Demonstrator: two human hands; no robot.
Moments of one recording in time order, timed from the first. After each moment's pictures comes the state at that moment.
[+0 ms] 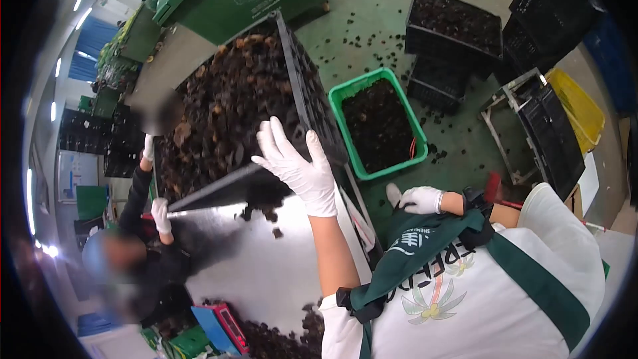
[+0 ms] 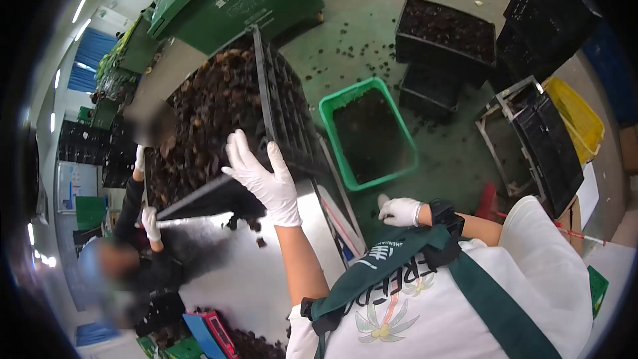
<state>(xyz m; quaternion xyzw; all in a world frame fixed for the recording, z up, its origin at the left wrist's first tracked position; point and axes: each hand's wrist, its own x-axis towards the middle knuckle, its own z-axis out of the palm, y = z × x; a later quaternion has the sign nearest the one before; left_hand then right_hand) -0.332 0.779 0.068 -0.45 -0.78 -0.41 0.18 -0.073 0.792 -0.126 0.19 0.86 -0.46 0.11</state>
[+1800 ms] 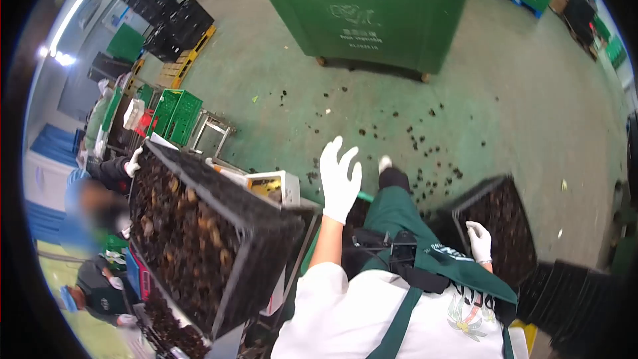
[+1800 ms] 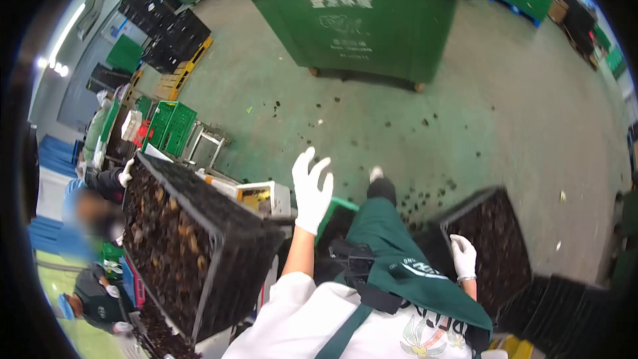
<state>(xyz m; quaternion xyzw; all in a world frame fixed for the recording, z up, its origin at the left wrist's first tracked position) -0.475 1.292 -0.053 -0.36 -0.84 -0.37 0.14 -0.112 1.493 -0.141 0.47 0.70 -0.52 -0.13</state>
